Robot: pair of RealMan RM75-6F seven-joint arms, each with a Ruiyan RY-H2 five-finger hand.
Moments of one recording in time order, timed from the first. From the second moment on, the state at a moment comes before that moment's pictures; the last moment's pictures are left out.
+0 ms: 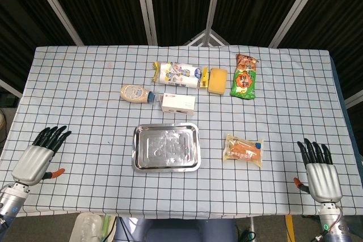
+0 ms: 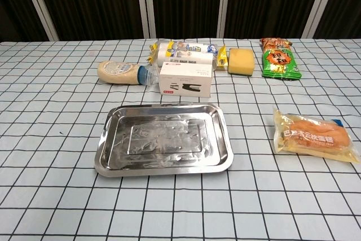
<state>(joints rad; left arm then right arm) -0.24 -1.18 0.05 -1.50 1.62 1.35 0.04 0.07 -1.26 0.03 -1.61 -1.43 1.44 -0.32</state>
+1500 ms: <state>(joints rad) -0.25 -1.16 0.03 -1.49 1.60 1.34 -0.02 0.40 -1.61 0.16 -1.52 -1.19 1.12 -0.68</state>
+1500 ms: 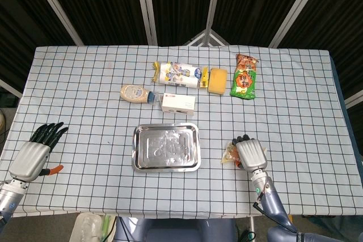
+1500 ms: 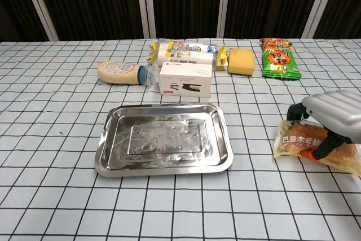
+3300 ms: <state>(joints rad) -0.26 -1.14 0.04 -1.48 1.61 1.34 -0.08 0.89 -2.02 0.30 -1.57 -0.88 1.22 -1.32</state>
